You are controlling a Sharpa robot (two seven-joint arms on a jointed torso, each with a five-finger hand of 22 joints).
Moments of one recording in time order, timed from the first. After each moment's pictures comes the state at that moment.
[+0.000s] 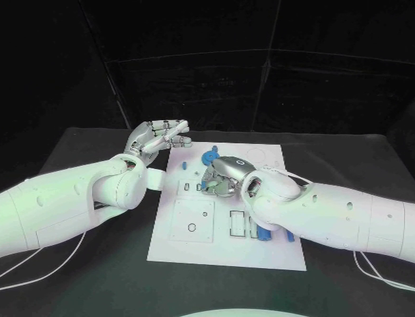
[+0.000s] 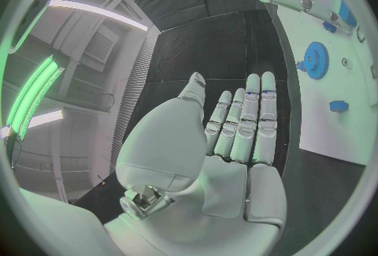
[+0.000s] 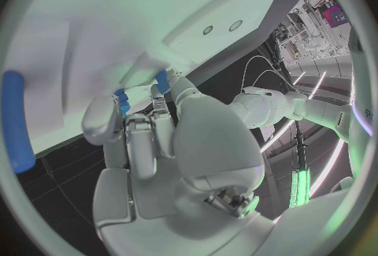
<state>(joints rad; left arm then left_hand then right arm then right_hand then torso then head) 1.17 -0.81 -0.04 1.46 -0.01 -0.40 0.51 1.37 0.05 -0.07 0.18 0.05 0.87 0.22 0.08 0.07 0.90 0.19 0.09 0.06 1.05 0.14 0.18 0.20 0.17 0.93 0.24 0.33 0.14 1.15 -0.50 -0.10 1.42 -1.50 -0.37 -0.26 1.38 0.06 0.12 0.02 0.19 1.06 0.14 0.13 0.07 1.45 0.04 1.42 1.31 1.47 -0.03 1.57 1.31 0.12 1.31 0.08 1.32 1.05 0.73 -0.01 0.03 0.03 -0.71</state>
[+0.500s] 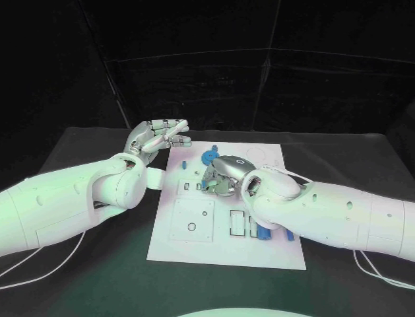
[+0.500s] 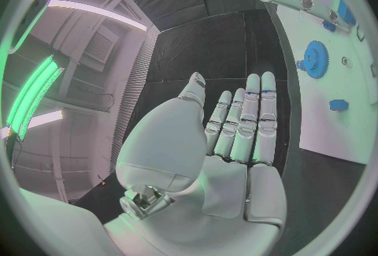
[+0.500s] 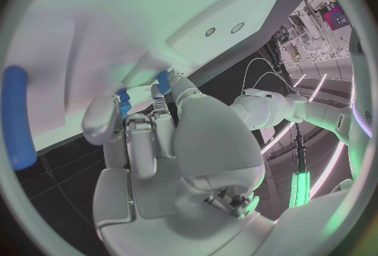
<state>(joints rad) 1.17 -0.81 -0.04 1.46 -0.01 -0.40 0.51 1.37 0.05 -0.07 0.18 0.05 0.87 0.22 0.08 0.07 0.90 0.19 0.09 0.06 1.05 0.14 0.18 0.20 0.17 0.93 0.24 0.33 0.14 1.15 -0.50 -0.10 1.42 -1.52 -0.36 -0.27 1.38 0.05 0.12 0.02 0.19 1.06 0.14 0.13 0.08 1.45 0.04 1.42 1.31 1.47 -0.03 1.57 1.31 0.12 1.31 0.08 1.32 1.05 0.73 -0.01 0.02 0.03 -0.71</state>
